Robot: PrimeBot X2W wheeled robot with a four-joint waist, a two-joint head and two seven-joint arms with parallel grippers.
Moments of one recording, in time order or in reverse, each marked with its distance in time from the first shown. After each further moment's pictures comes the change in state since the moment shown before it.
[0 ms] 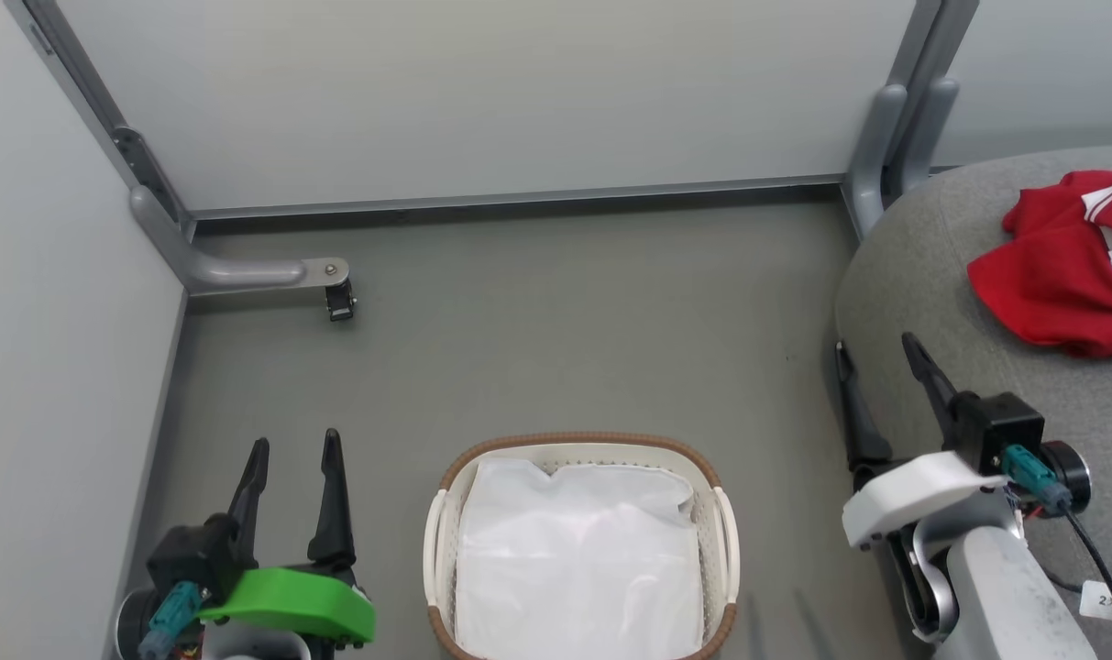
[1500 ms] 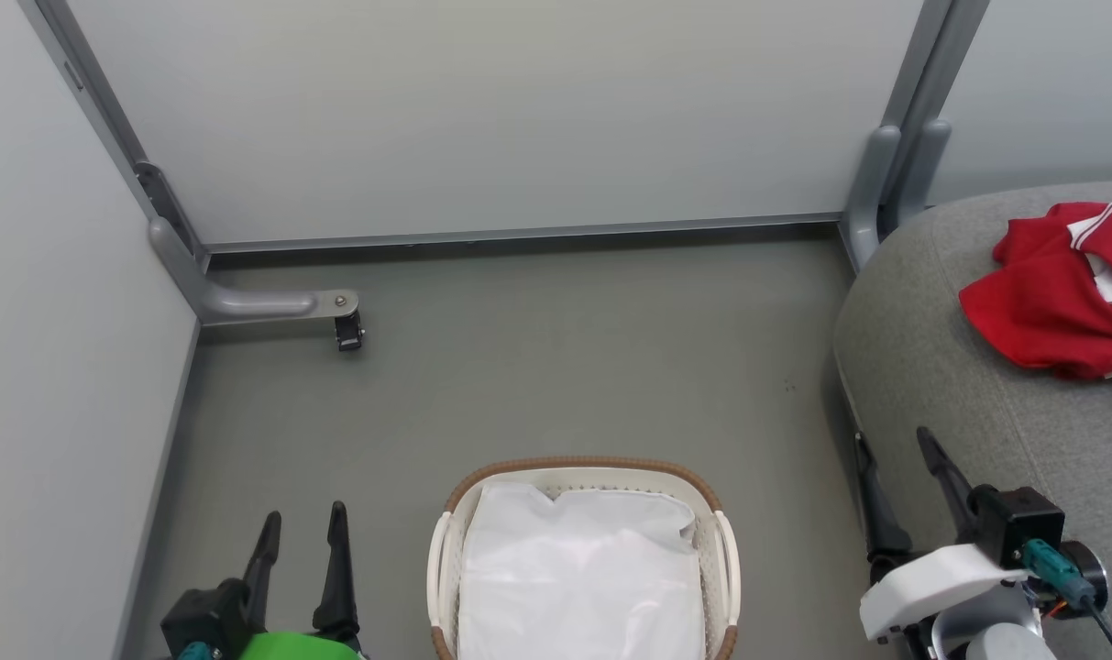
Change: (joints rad) left arm 0.106 -0.048 0.066 0.038 0.054 -0.060 0.000; right arm 0.205 0.001 -0.009 -0.101 0.050 0.000 0.000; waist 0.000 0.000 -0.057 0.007
